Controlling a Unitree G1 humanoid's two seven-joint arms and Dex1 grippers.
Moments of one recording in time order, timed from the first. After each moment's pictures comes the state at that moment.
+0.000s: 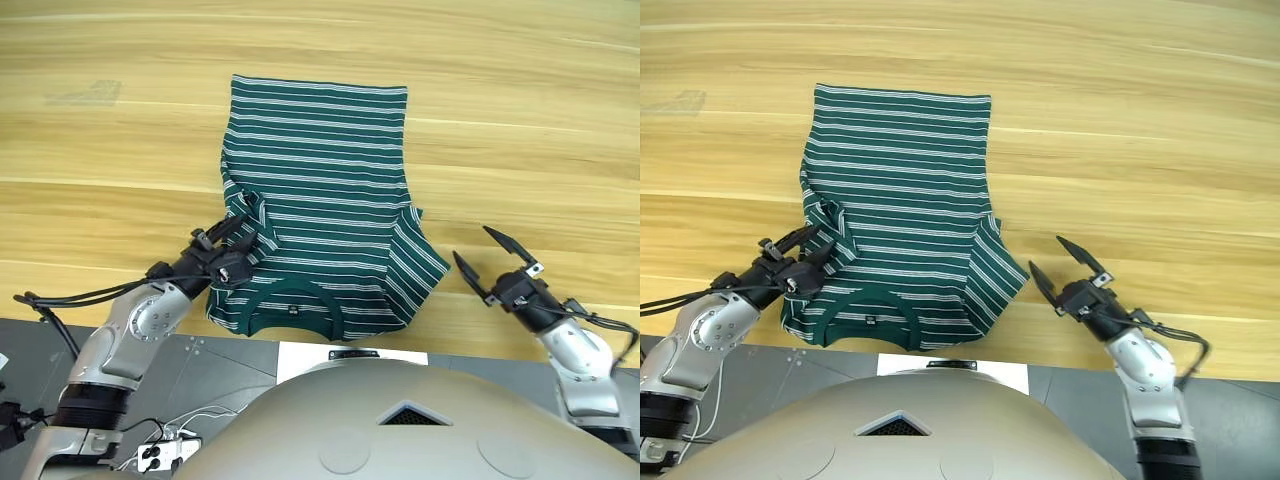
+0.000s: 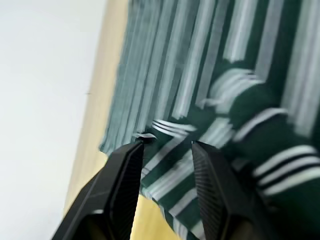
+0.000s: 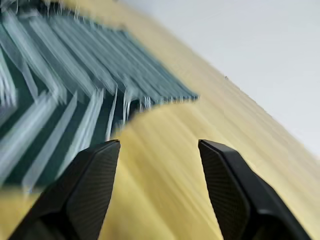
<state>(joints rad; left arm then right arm) 0.38 0.73 -0.10 -0.07 0.41 -0.48 -0.22 0.63 -0.54 -0.11 -0.16 -0.30 -0.57 0.40</state>
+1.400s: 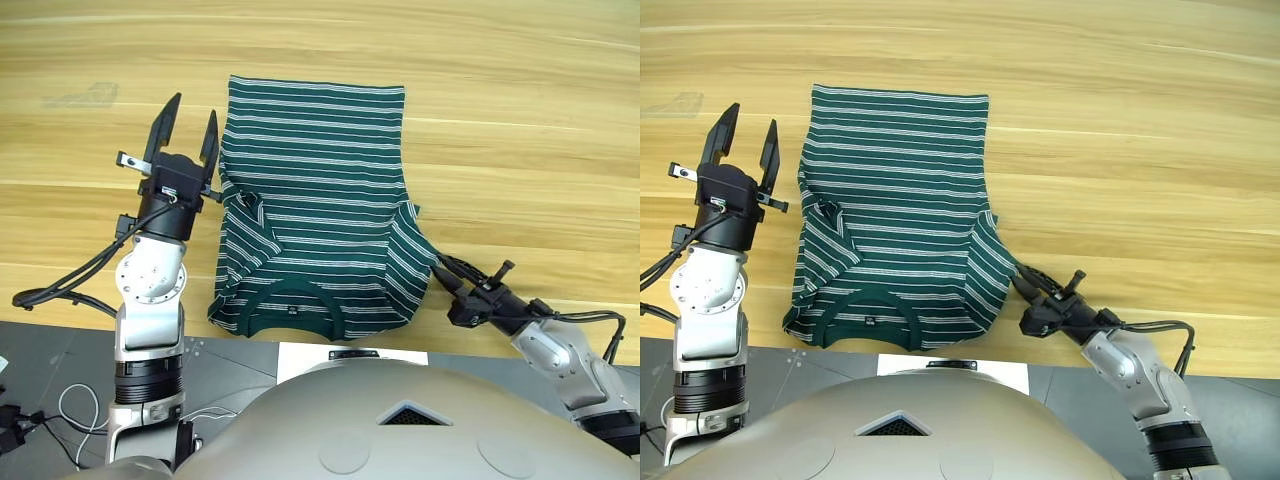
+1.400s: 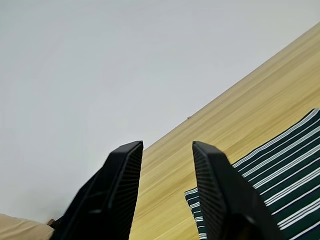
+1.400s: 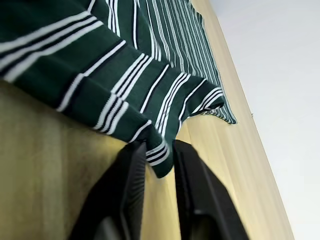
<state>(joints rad) 0.22 0.41 0.09 -0.27 0.14 -0.27 -0.17 0.50 -0.64 0.16 -0.07 -0.58 -0.62 0.22</state>
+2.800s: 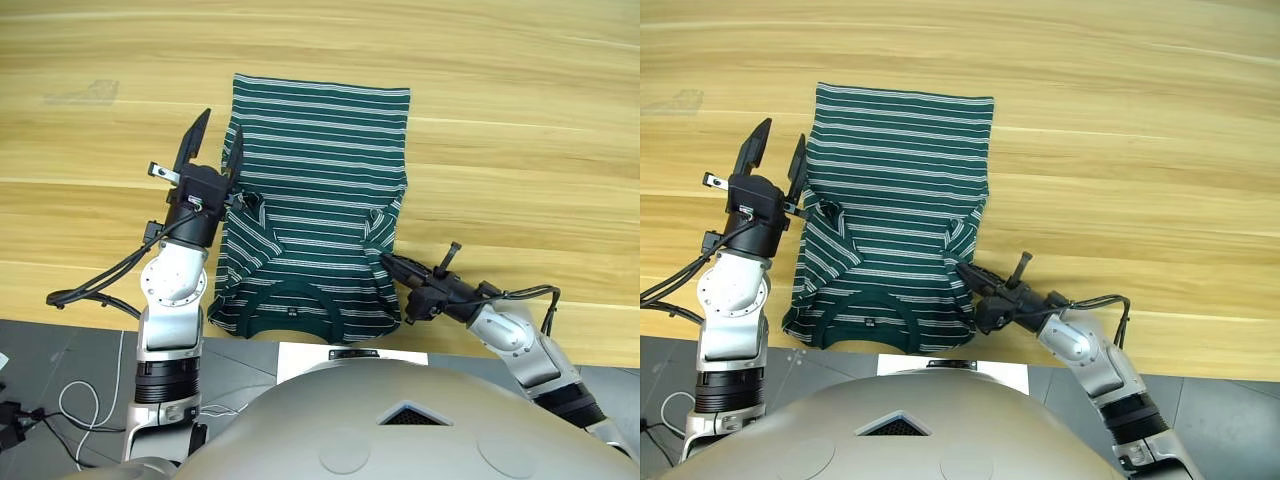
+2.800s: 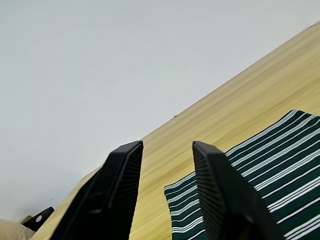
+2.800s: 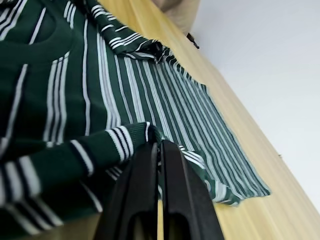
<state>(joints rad) 0.23 0.35 0.03 -0.24 0.15 -0.29 -0.18 0.35 -0.51 0.39 -0.10 -0.45 -0.59 0.36</state>
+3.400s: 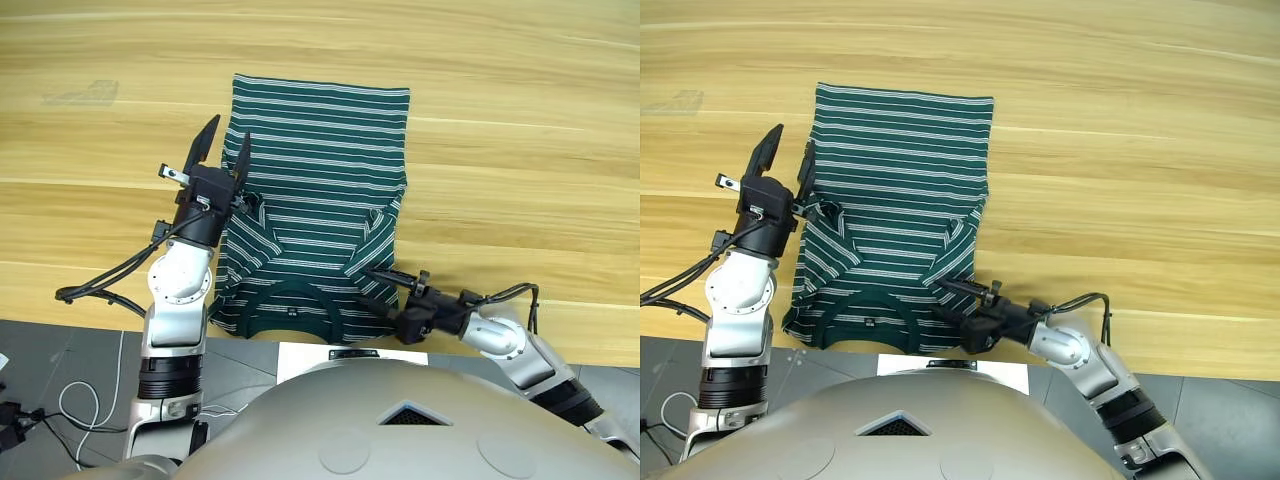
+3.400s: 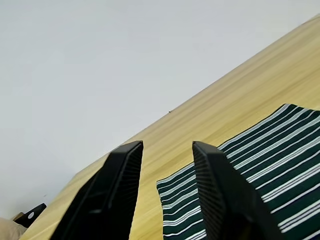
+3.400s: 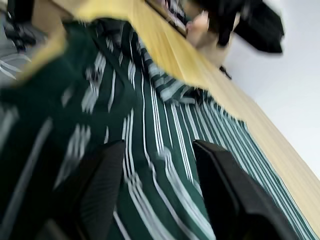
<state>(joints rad) 0.22 0.35 0.01 -0.18 0.15 -0.29 -0.19 0.33 -0.54 0.53 -0.17 -0.30 -0.63 0.51</state>
